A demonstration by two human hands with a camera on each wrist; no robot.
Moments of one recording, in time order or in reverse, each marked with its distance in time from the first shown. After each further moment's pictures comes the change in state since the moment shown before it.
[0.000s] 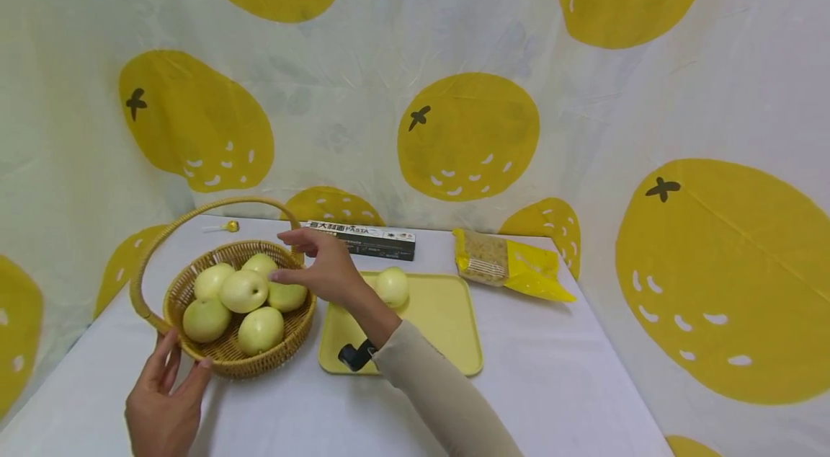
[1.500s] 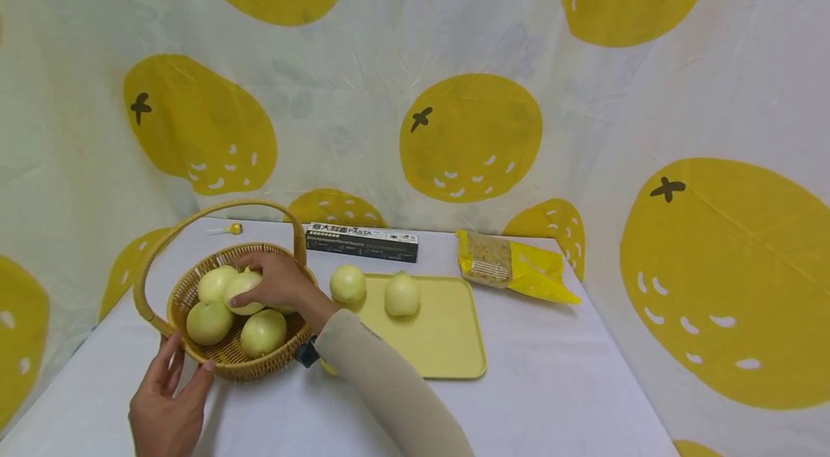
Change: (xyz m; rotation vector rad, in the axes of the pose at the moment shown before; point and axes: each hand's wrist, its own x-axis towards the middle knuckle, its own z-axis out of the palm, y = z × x) left_hand 0.000 -0.001 0.001 0.050 -0.003 0.006; right_hand 0.050 0.023 0.082 -0.271 -0.221 0.151
